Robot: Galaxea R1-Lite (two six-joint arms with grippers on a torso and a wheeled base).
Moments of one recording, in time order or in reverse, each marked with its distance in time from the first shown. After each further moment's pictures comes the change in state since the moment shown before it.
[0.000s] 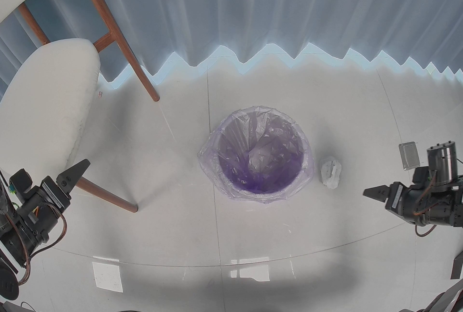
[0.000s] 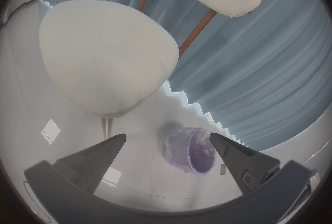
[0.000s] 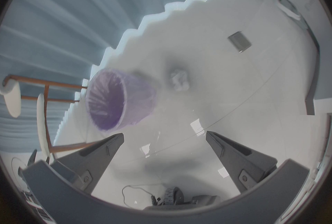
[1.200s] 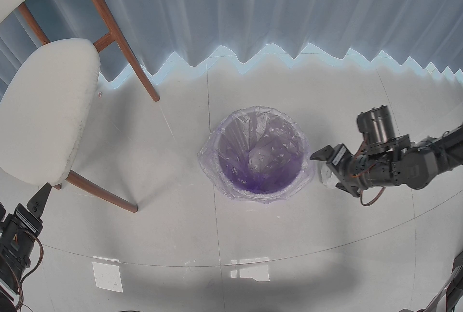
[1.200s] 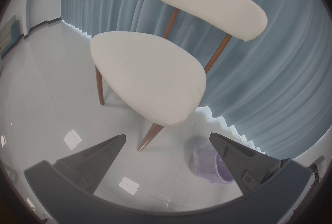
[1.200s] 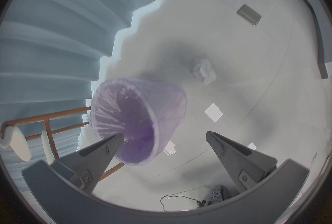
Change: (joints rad) left arm 0.199 -0.289 0.130 0.157 0.093 0.070; right arm 0.151 0.405 -0.484 0.080 -0.029 0.352
